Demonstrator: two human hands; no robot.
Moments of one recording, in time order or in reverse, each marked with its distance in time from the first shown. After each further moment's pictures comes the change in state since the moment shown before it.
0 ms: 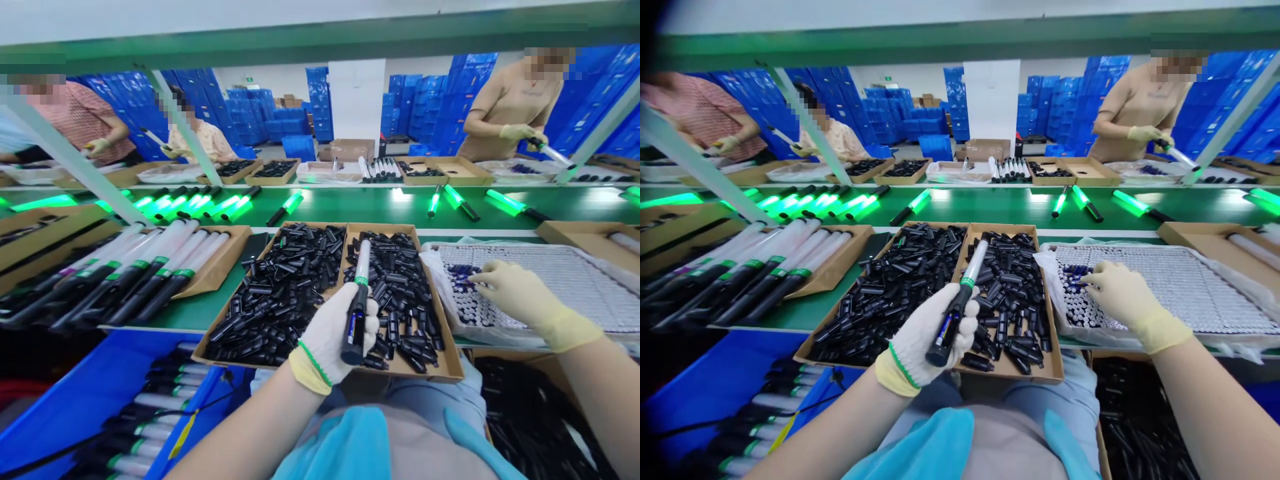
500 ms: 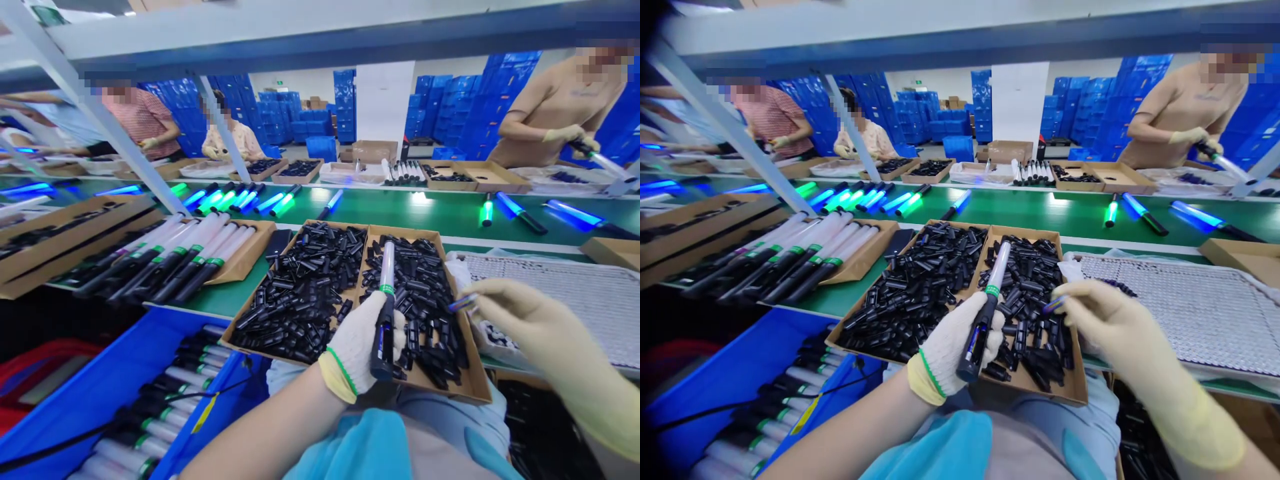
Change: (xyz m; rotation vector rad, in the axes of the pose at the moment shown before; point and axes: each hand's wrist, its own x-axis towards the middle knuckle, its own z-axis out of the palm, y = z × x) left_hand 0.003 -0.017 -0.004 0.020 0.037 -0.028; right_hand -0.020 -0.121 -0.055 0.850 0.059 0.129
